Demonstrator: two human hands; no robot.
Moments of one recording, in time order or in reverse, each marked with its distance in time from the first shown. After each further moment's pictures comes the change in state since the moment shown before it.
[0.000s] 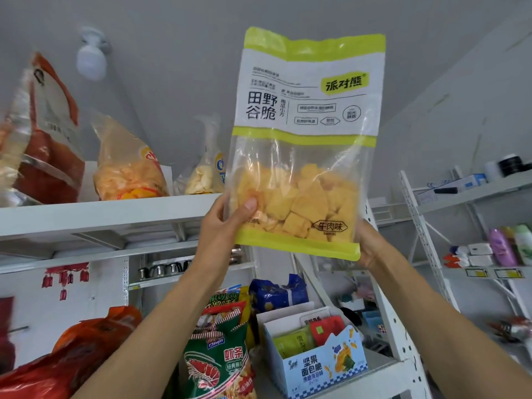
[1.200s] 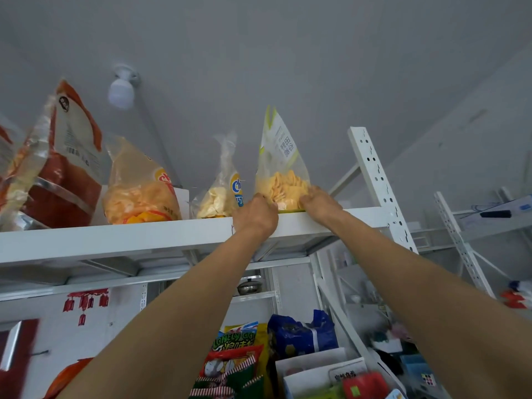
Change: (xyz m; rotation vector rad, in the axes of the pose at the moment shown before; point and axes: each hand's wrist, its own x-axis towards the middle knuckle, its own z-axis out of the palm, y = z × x) left_hand 0.149 -0.037 0.029 1.246 0.136 -0.090; right_hand 0.168 -0.009 0.052 -1.192 0.263 -0.125
